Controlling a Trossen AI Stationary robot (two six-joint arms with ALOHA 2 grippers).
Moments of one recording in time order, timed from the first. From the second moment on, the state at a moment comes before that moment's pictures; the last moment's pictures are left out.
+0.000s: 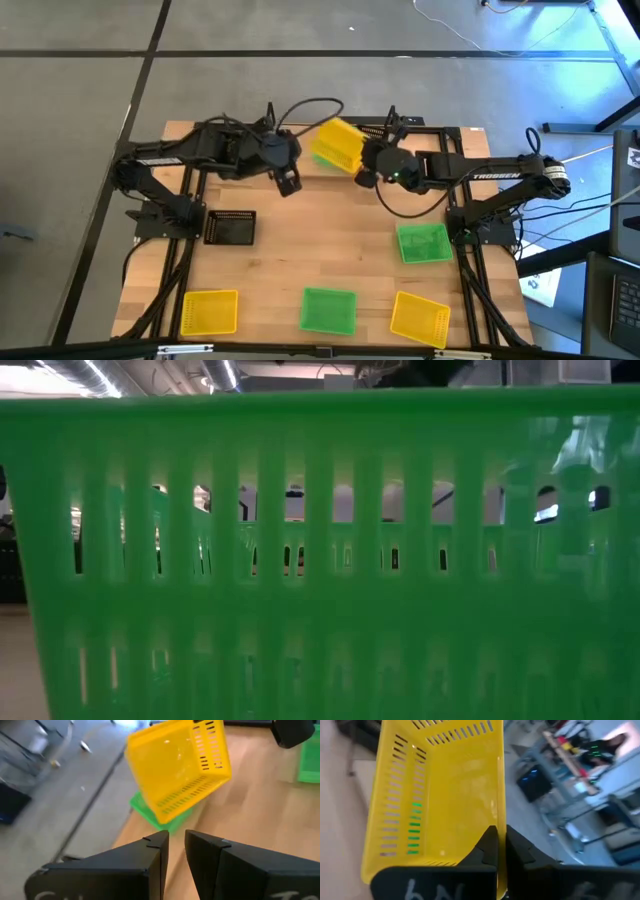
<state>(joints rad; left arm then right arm) -0.03 1.51 1.78 -0.99 -0.64 -0.10 -0.02 1.34 1.19 -0.42 0.87 -0.21</state>
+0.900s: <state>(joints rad) 0.13 1.51 1.52 -0.32 -0.71 0.19 -0.02 1.34 1.19 -0.33 0.94 -0.27</state>
